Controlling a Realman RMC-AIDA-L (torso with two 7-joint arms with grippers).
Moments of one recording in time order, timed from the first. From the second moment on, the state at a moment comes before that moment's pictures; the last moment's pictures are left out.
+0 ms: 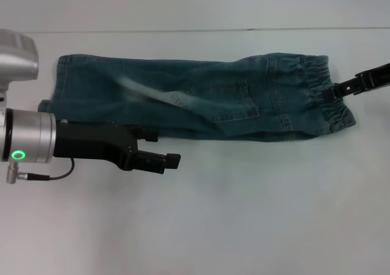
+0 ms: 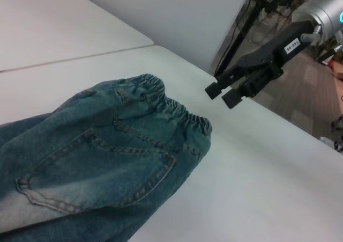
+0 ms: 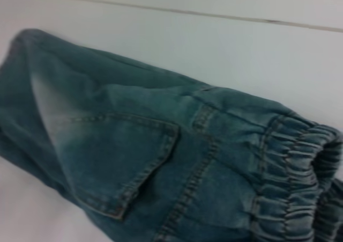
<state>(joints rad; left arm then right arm) -0.60 -2.09 0.79 0.75 2.14 1.57 -1.71 0.78 1.92 -0.77 -0.85 -2.55 -1.47 2.37</state>
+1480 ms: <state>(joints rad) -0.63 -2.08 0.81 0.68 2.18 1.49 -1.73 0.79 2.01 -0.87 -0.71 -2.57 -1.24 2.34</state>
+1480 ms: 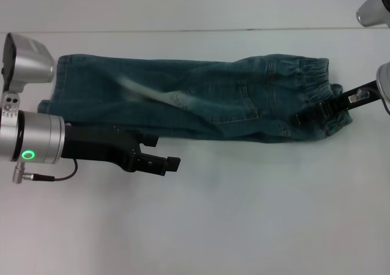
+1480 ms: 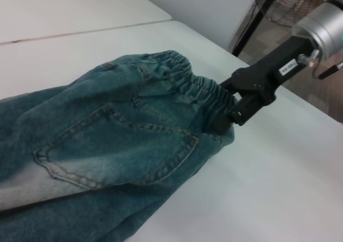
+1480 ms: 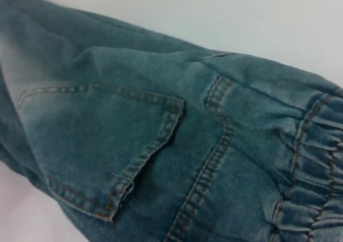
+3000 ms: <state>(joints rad) -0.65 -2.17 0.77 0.45 1.53 1.10 -1.09 0.76 1.98 -0.80 -0.86 -2.56 -1.38 2.31</state>
